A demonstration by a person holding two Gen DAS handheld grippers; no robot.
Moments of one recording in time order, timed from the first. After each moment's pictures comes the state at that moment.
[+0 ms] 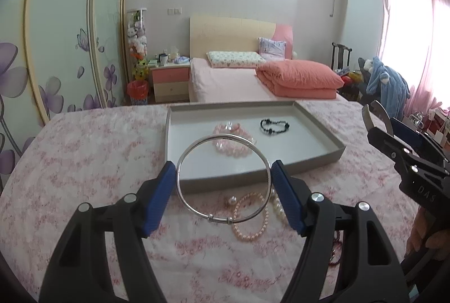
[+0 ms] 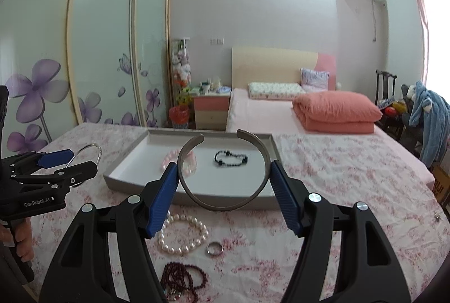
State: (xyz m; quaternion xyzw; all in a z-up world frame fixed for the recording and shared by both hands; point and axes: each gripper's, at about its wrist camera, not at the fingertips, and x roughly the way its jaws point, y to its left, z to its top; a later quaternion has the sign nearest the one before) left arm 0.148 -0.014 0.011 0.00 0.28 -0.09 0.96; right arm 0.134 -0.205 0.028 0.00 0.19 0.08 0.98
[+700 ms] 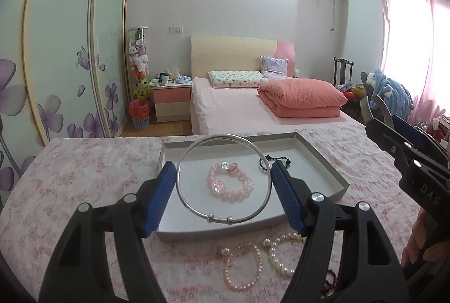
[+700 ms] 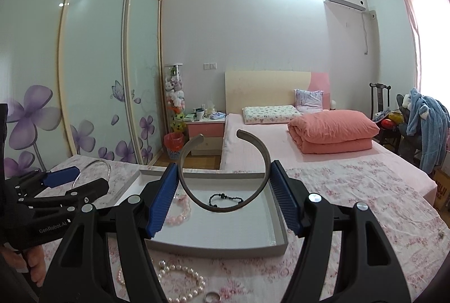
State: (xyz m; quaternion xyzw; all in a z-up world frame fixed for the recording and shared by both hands) left arm 0.192 -0.033 0.035 0.00 0.23 -0.08 0.97; right arm 0.171 -0.210 0.053 0.02 0.13 0.06 0.99
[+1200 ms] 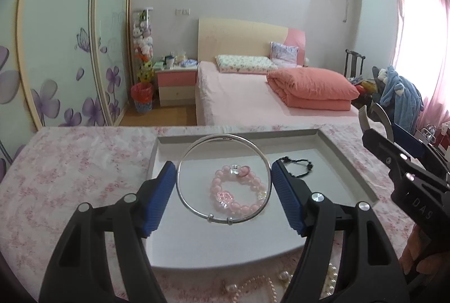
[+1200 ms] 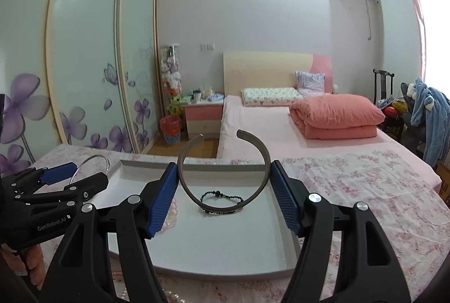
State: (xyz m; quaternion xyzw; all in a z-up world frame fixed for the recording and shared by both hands) left arm 0.270 -0.034 0.002 -0.01 0.28 -0.06 0.96; right arm 0.243 -0.199 0.018 0.01 0.19 0.06 0.98
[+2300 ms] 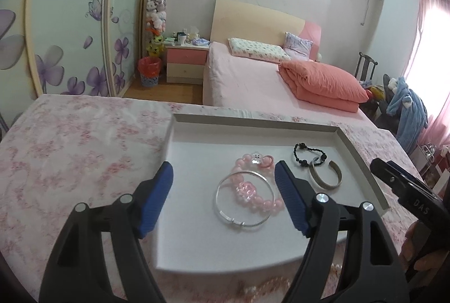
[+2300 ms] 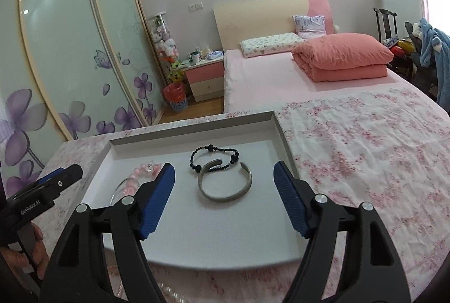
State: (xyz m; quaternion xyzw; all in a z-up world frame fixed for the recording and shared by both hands) left arm 0.283 0.006 -0.015 -0.07 0.32 -0.04 0.94; right arm 0.273 -0.225 -0.006 0.10 0.30 0.07 0.95
